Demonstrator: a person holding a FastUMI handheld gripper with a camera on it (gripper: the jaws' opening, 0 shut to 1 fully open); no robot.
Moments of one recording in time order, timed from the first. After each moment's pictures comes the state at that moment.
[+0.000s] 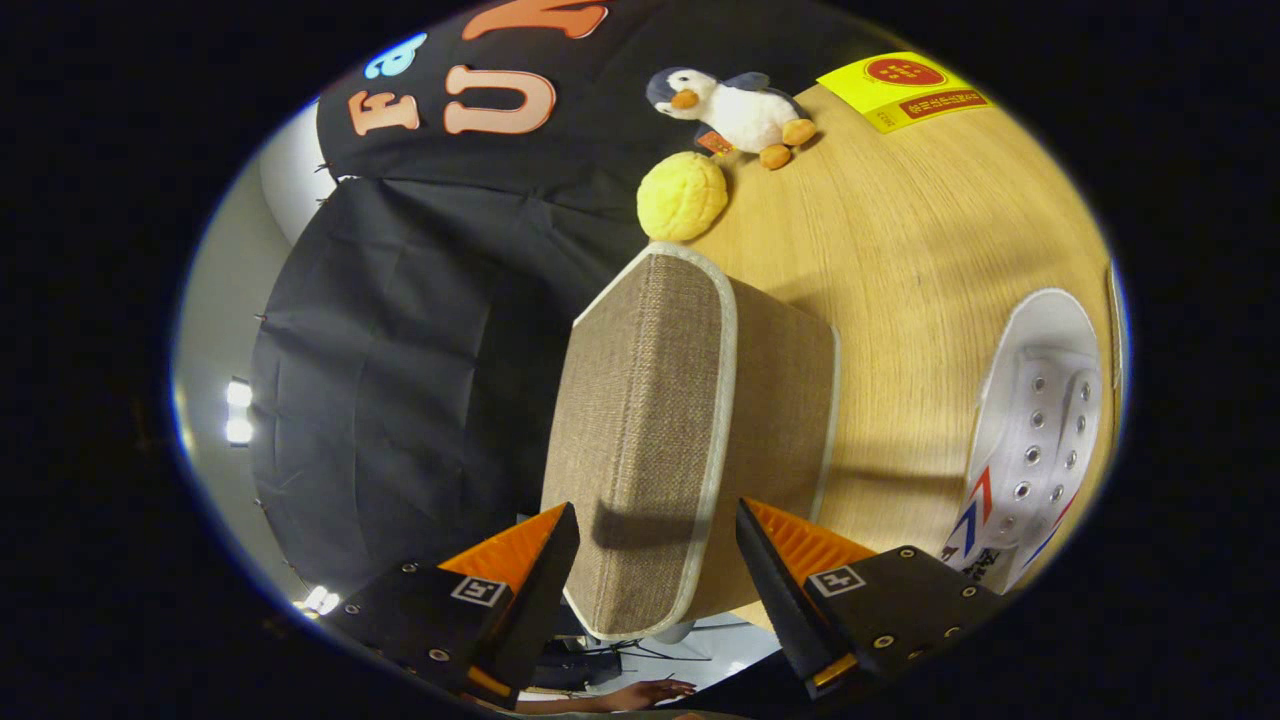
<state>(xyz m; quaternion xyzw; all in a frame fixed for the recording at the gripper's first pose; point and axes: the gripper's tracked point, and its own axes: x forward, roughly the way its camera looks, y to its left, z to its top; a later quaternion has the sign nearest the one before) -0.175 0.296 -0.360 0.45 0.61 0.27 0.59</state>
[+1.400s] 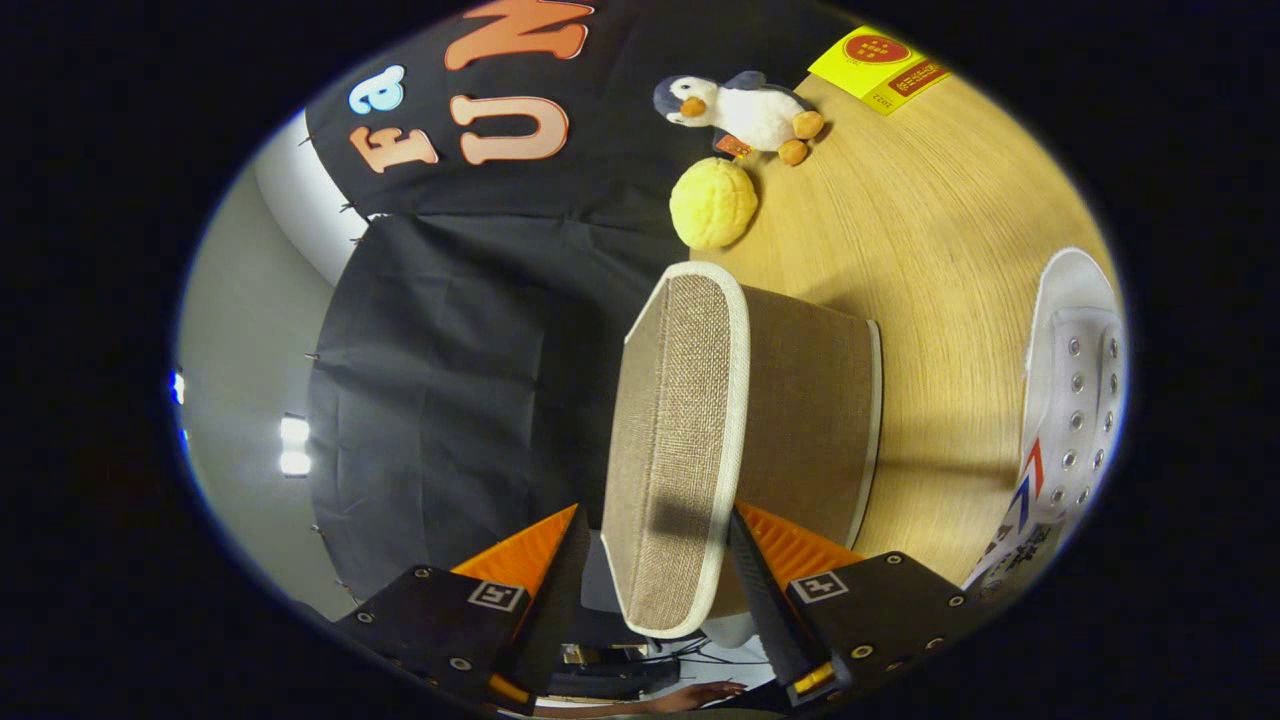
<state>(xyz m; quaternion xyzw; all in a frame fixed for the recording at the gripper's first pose) -0.159 0.298 -0.324 0.56 0.56 0.29 0.55</state>
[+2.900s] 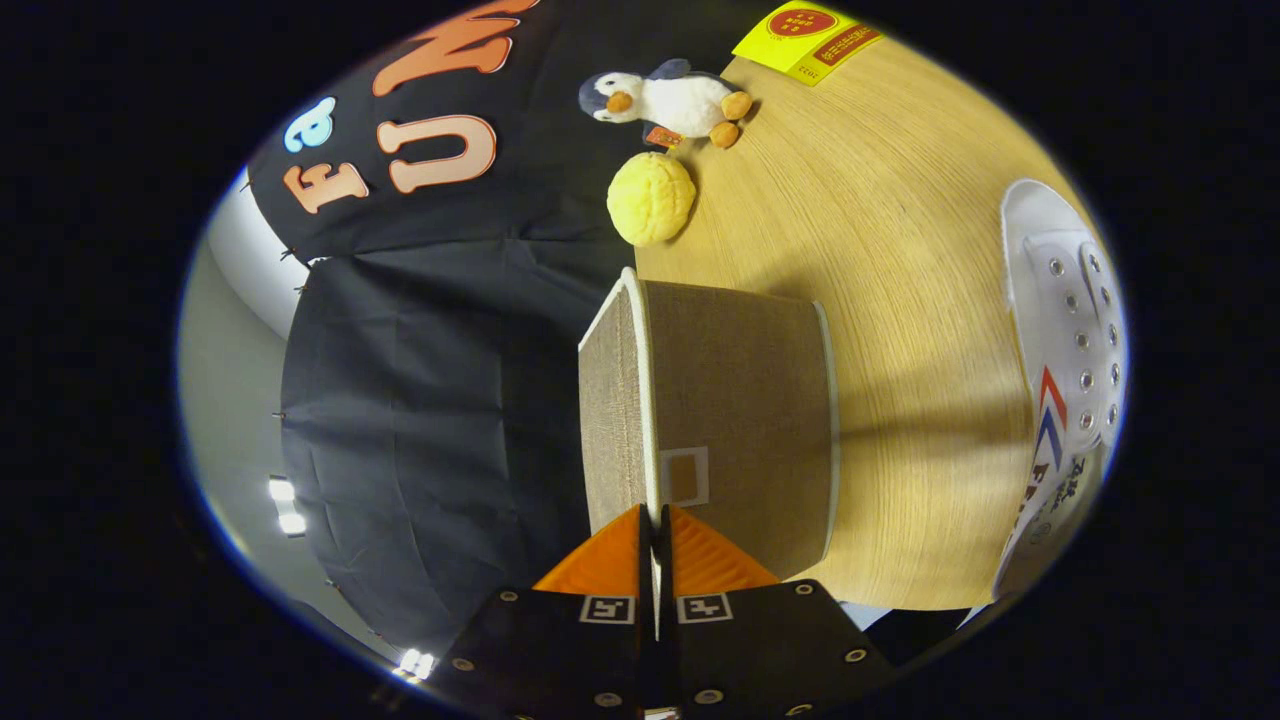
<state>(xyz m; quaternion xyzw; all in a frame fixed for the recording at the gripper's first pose) -0.164 0.326 -0.346 0.55 0.62 0.19 0.53</state>
